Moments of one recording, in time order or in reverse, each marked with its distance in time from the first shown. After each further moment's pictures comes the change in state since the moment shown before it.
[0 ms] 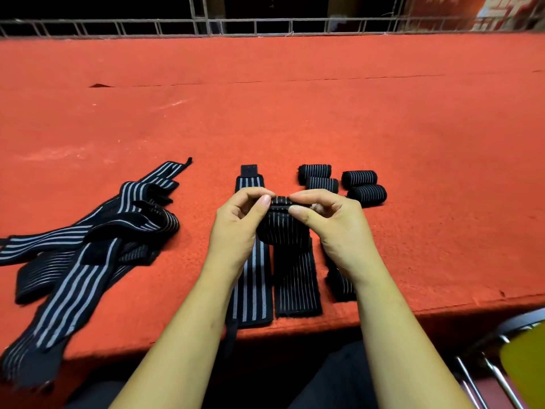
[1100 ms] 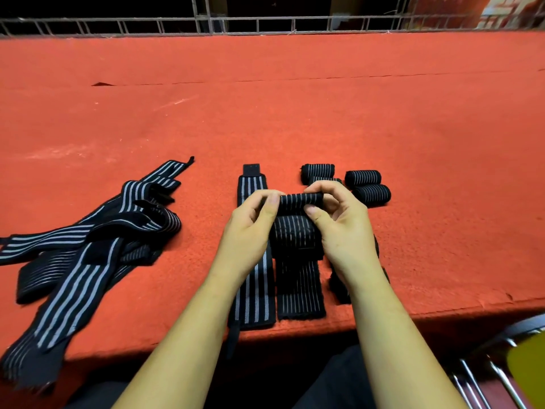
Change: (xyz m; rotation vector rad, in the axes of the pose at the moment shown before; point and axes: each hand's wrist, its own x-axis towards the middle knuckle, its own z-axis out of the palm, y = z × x) left_hand -0.005 0.006 0.002 0.271 -0.081 -0.043; right_hand -0.002 0.005 0.008 0.064 0.075 0.018
